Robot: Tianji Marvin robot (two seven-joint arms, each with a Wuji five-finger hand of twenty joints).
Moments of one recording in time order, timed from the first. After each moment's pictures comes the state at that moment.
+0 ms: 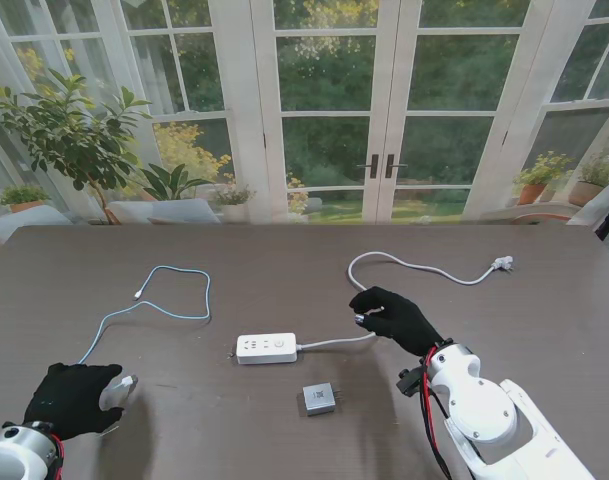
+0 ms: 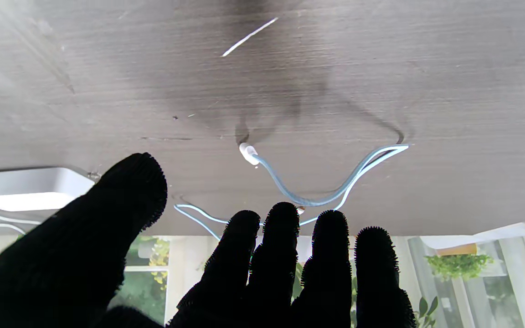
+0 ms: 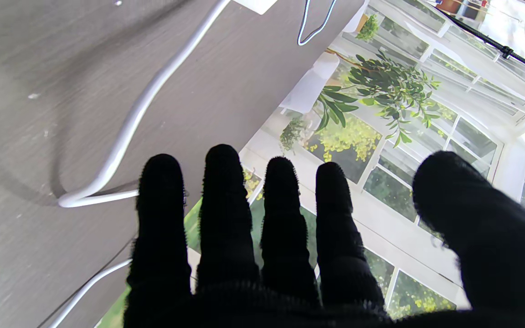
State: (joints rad) left arm 2.19 -1.08 -1.74 -1.93 1.08 -0.01 -0.07; right arm -1.60 -1.13 1.25 -1.59 -0.20 -0.12 0.03; left_hand 0.52 -0.56 0.88 -0.11 0.59 0.23 0.10 0.26 0.68 0.20 0.15 0.33 0.44 0.24 0.31 0.37 0.08 0.20 0.78 0.42; right_hand 0.21 -0.49 1.11 -0.14 0.51 0.02 0.81 0.39 0.71 0.09 0.45 0.36 0.81 0.19 0.23 1.42 0.47 0.33 0.87 0.49
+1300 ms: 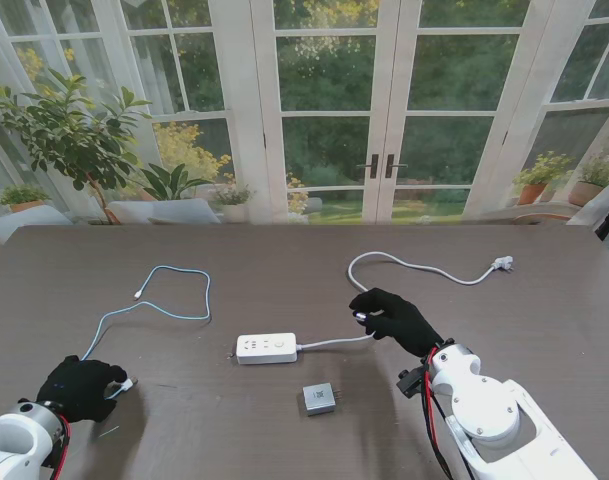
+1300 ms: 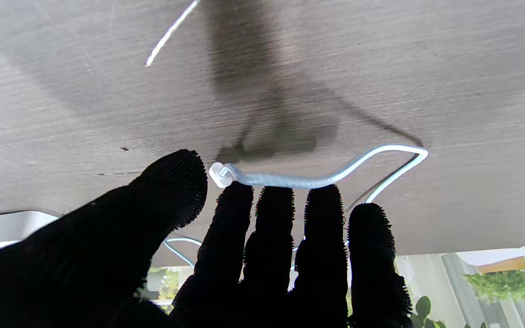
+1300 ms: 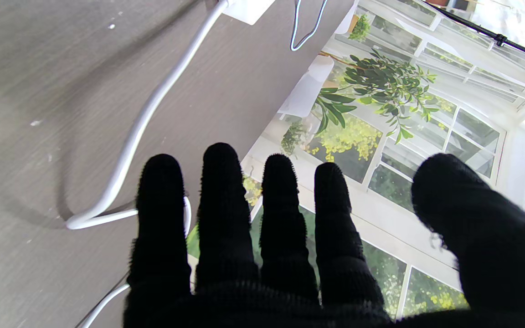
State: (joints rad) left arm 2.01 -1.05 -1.70 -1.72 1.12 -0.15 -0.11; right arm -1.60 -1.13 1.25 -1.58 -0.12 -0.10 0.07; left_hand 0.63 -0.66 1.06 -0.14 0.75 0.15 0.24 0.33 0.84 0.14 0.25 0.42 0.62 0.20 0.43 0.43 0.24 0.18 0.99 0.49; right_hand 0.21 -0.47 1.10 -0.14 0.51 0.03 0.81 0.39 0.73 0.10 0.45 0.37 0.83 0.20 0.24 1.42 0.47 0.33 0.87 0.49
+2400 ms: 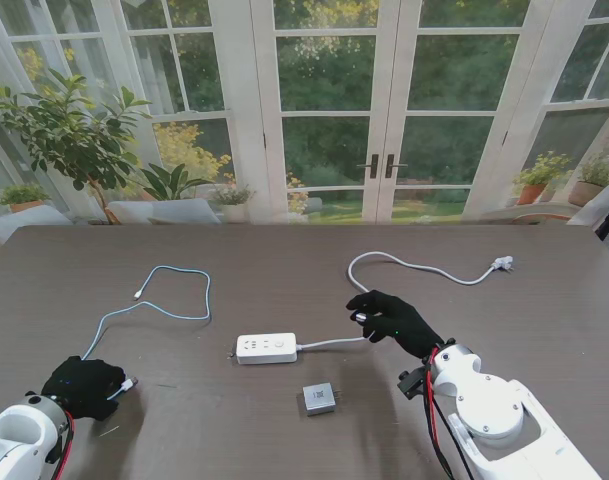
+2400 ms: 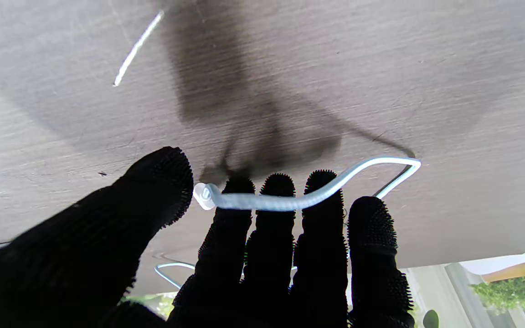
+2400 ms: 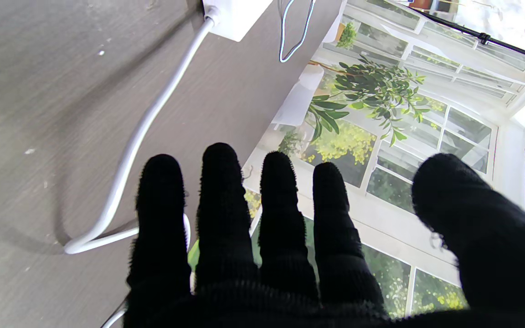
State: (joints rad) left arm 1.96 -1.03 -1.67 -1.69 1.17 -0.14 -0.18; right arm -1.60 -1.13 1.26 -1.58 -0.05 -0.10 0.12; left_hand 0.58 -0.66 1.04 -0.14 0.75 0.16 0.29 0.42 0.85 0.15 0.32 0.52 0.71 0.20 0.51 0.51 0.29 0.19 1.08 0.53; right_hand 0.21 -0.47 1.09 -0.14 0.54 0.05 0.69 0.38 0.75 0.11 0.45 0.38 0.83 0.21 0.24 1.42 0.47 0.33 0.87 0.50
